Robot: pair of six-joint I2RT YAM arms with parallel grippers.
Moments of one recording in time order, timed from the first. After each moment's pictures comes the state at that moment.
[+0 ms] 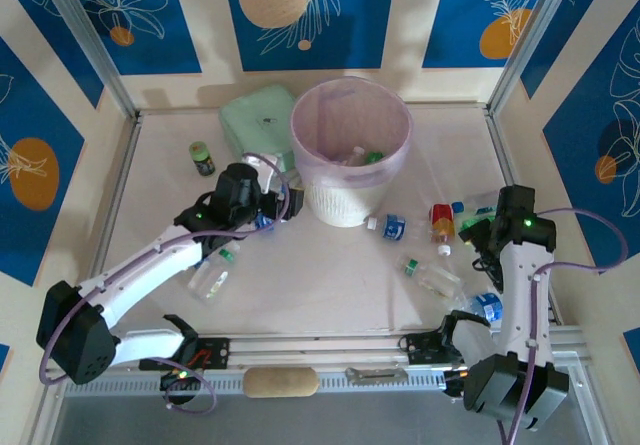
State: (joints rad) left arm -0.64 1.21 0.88 -0.21 -0.08 -0.23; right arm -0.32 0.93 0.93 -1.34 0.08 0.82
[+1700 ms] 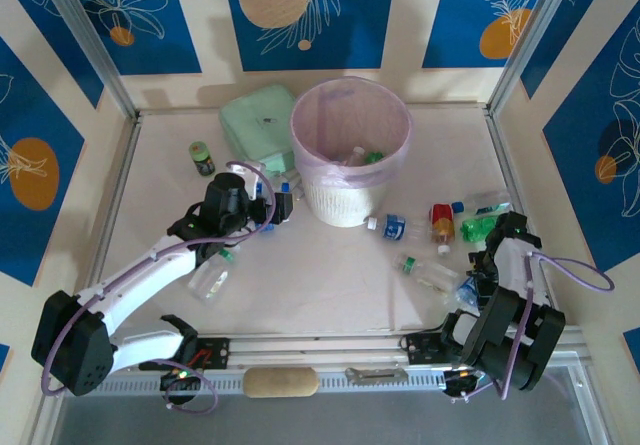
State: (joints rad) left arm -0.56 1.15 0.77 -0.13 -0.02 -0.32; right arm -0.48 1.15 0.59 -0.99 0.13 1.13
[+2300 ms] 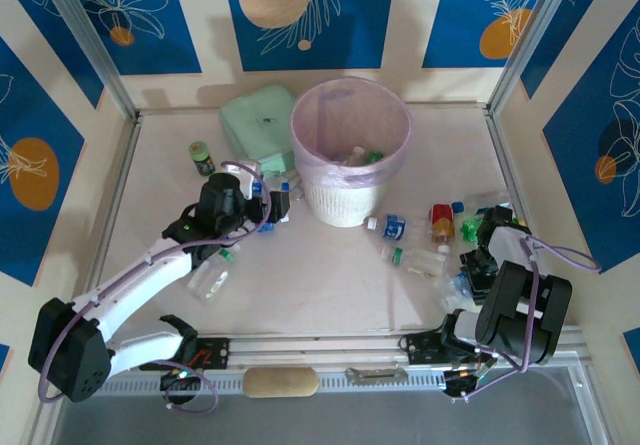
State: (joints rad) left arm -0.55 1.12 0.76 -0.13 -0.02 -0.32; right arm -0.39 1.29 0.61 -0.91 0.13 1.11
